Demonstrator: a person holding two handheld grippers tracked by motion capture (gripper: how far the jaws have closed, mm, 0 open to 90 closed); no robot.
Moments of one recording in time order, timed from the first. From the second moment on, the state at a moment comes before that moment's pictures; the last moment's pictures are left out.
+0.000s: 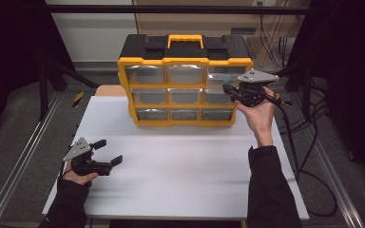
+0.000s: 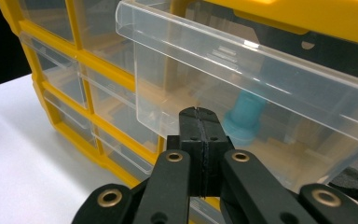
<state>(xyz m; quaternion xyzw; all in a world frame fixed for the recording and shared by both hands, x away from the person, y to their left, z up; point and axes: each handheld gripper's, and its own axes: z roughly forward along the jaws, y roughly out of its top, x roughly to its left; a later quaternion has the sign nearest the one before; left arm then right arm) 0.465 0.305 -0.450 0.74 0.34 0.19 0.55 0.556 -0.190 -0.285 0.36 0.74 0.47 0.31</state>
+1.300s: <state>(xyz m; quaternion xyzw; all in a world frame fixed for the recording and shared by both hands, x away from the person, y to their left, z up) 0.465 0.305 -0.450 0.73 0.34 0.19 0.55 0.574 -0.194 -0.290 0.37 0.74 0.47 0.32</state>
